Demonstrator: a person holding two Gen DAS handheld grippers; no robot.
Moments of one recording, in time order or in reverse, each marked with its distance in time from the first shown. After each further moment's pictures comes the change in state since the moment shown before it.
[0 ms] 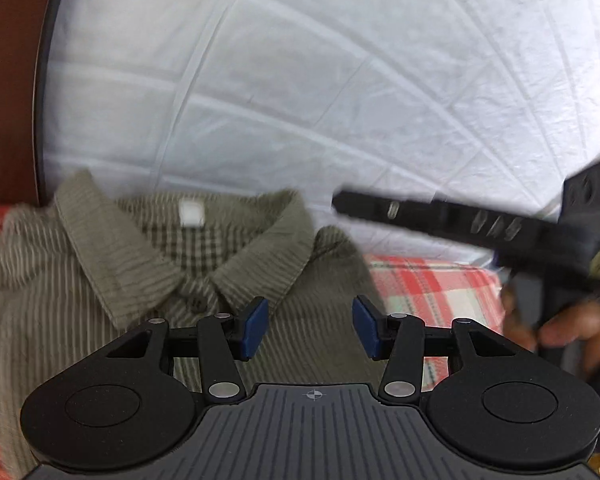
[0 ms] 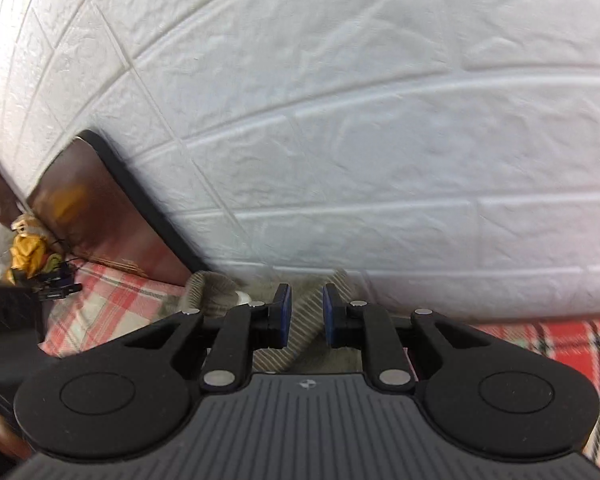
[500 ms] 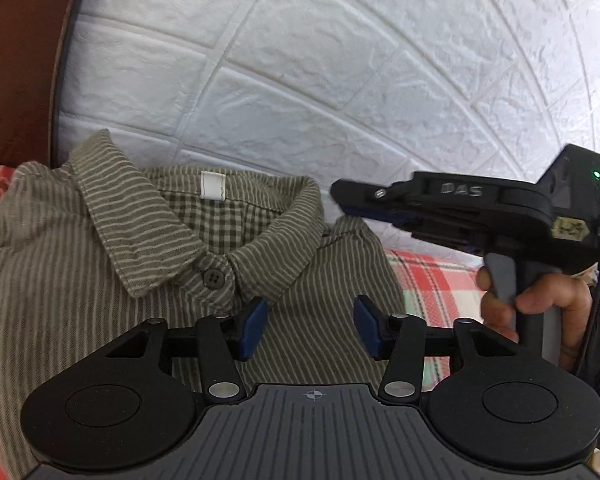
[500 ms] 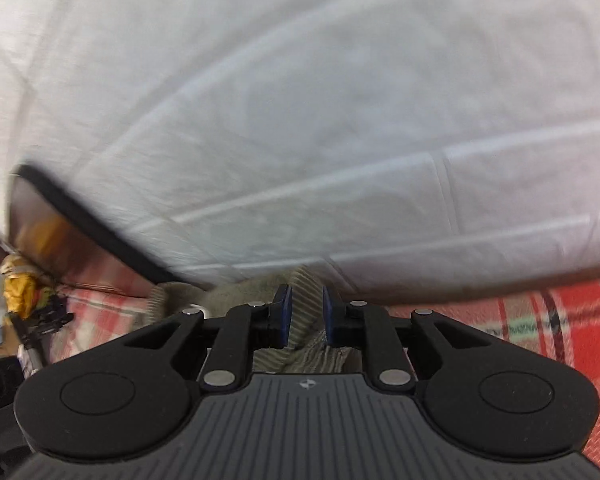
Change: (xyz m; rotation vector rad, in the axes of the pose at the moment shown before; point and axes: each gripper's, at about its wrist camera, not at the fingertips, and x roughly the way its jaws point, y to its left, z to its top) left arm -0.003 0.014 -0.003 -0.060 -0.010 -0.012; right arm 0.027 -0.036 0.002 0.188 0.041 -0.016
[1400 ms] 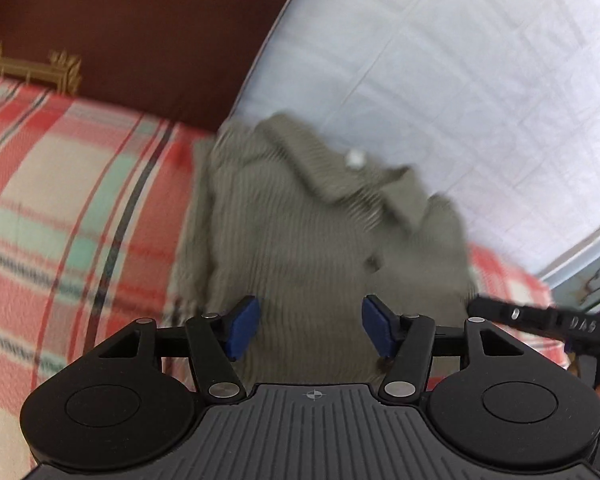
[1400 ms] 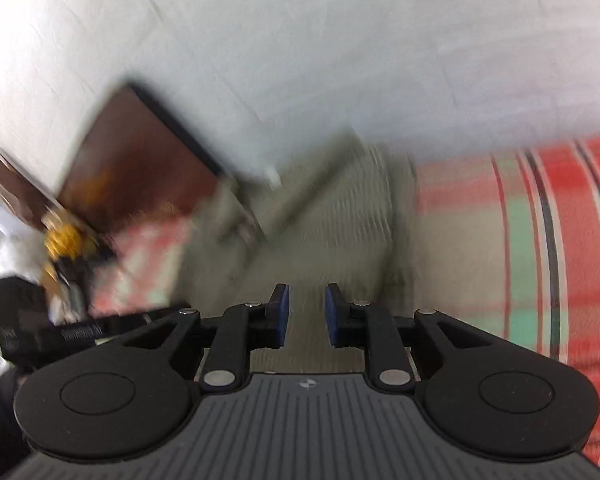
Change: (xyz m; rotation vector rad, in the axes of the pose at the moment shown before) left arm -0.086 0.043 -0.064 -0.097 -0.062 0.204; right arm -0.053 0.012 -0.108 -0.014 0.091 0.021
